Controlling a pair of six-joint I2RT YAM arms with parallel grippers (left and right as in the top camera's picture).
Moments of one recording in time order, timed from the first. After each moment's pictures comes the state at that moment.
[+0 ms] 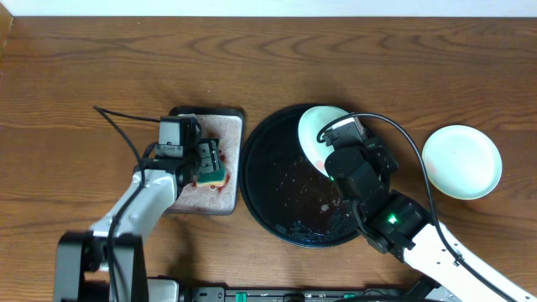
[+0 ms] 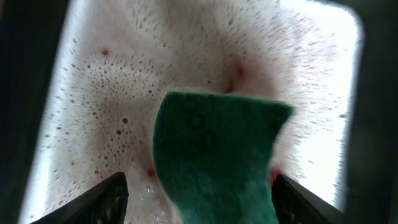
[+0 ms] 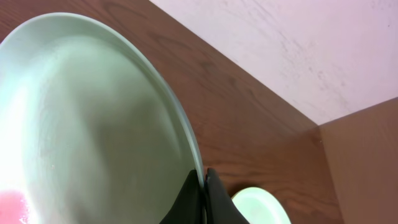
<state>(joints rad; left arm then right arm) -0.08 1.52 0.70 -0.25 0.05 -0.25 0.76 1.15 0.77 -0.29 0.82 -0.17</state>
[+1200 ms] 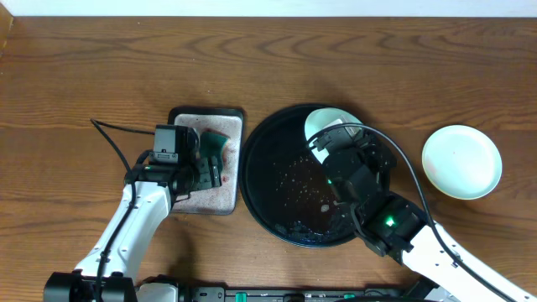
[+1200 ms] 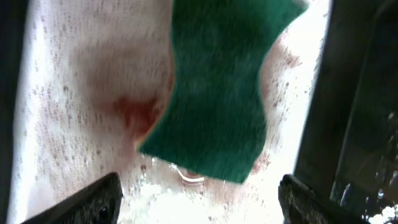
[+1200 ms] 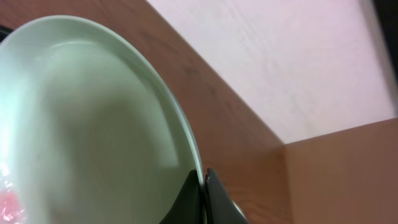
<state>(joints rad) -0.08 1.35 0.71 -0.55 0.13 -0.25 0.78 1.15 0.77 -0.23 0.91 -0.40</state>
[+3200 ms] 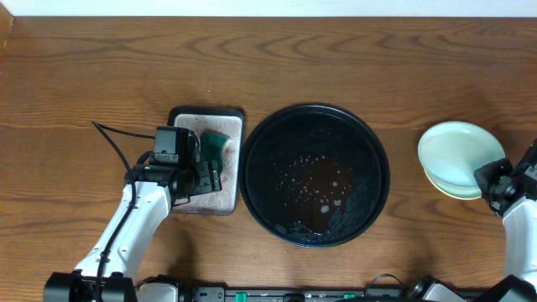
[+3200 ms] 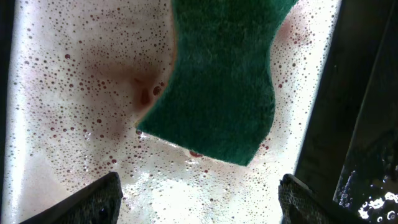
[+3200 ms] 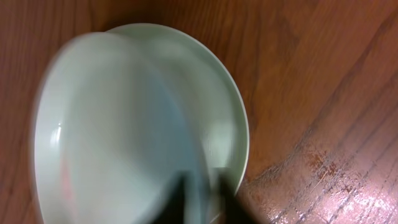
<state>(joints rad) -0.08 1.35 0.71 -0.60 0.14 -0.26 -0.58 1.31 0.77 -0.53 0.01 0.60</state>
